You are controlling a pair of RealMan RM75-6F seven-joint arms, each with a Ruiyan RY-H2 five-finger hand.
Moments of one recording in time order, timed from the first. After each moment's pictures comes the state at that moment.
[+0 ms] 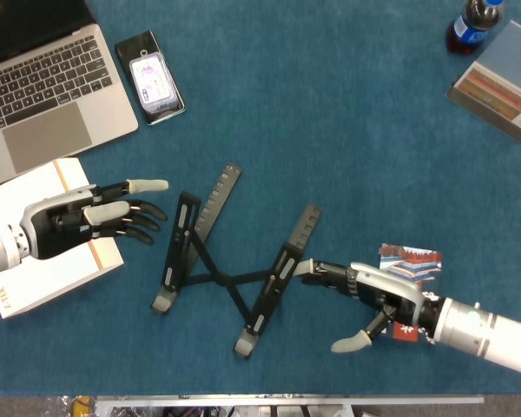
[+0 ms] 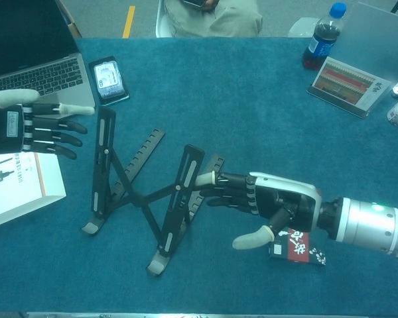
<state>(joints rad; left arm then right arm) -0.97 -1.10 0.61 -1.36 1.93 1.26 -2.40 0.76 -1.50 -0.36 -1.60 -1.79 1.10 1.46</state>
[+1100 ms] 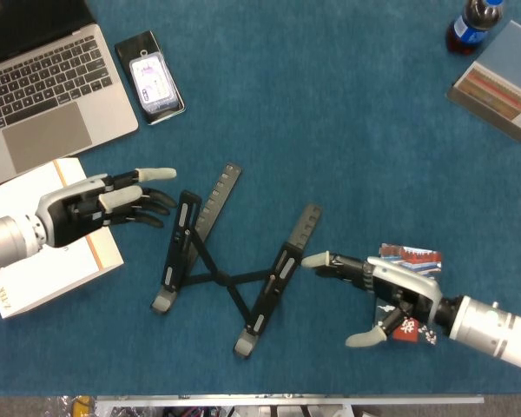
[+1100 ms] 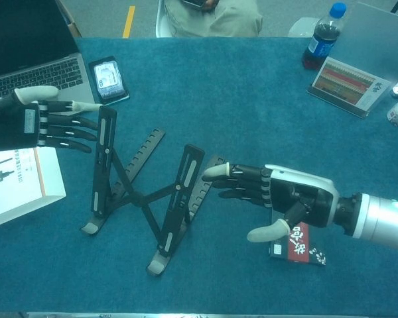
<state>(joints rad) -0.97 -1.15 0.55 -1.36 1.87 1.15 -2.32 0.72 -1.44 -0.37 -1.62 -1.81 1.14 1.45</state>
